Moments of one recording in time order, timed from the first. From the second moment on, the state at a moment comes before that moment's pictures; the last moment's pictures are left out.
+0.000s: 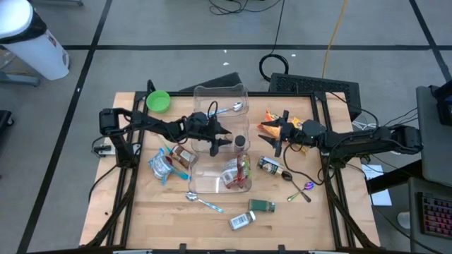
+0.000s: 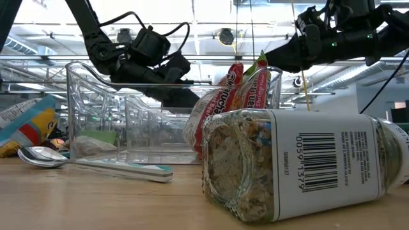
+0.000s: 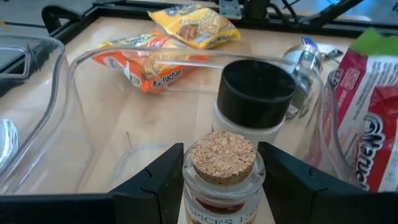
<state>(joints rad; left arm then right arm) 0.29 1.76 0.73 0.65 0.26 0.05 -0.20 1.01 0.29 0.69 0.06 -0.11</state>
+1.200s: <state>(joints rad) 0.29 1.76 0.73 0.58 0.23 0.09 -0.20 1.01 0.29 0.69 0.06 -0.11</state>
